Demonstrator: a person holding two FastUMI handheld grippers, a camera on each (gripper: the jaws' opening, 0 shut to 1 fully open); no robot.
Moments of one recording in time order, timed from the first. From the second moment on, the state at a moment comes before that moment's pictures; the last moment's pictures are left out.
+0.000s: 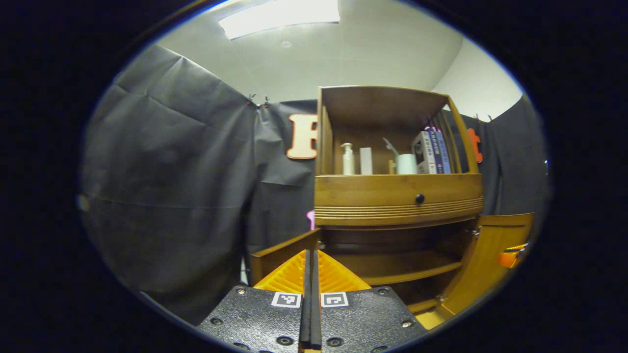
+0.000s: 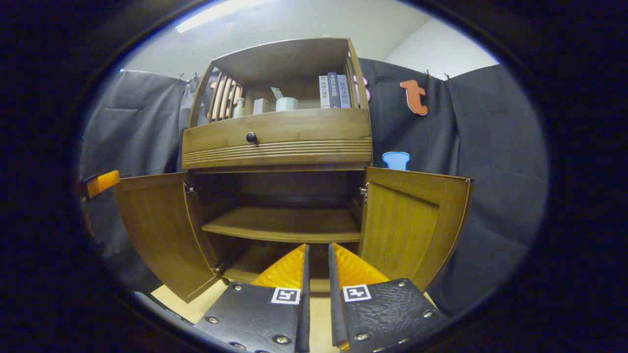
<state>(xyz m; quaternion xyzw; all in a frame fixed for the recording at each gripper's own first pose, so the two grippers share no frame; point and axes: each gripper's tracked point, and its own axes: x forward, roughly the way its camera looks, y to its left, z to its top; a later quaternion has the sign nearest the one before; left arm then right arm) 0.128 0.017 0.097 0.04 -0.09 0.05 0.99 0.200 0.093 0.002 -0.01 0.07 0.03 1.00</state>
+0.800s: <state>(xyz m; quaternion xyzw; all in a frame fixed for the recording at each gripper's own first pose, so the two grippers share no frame) 0.159 -0.115 0.070 0.00 -0.08 -0.06 0.99 0.190 0.139 0.049 -0.01 0.01 0.03 1.00</state>
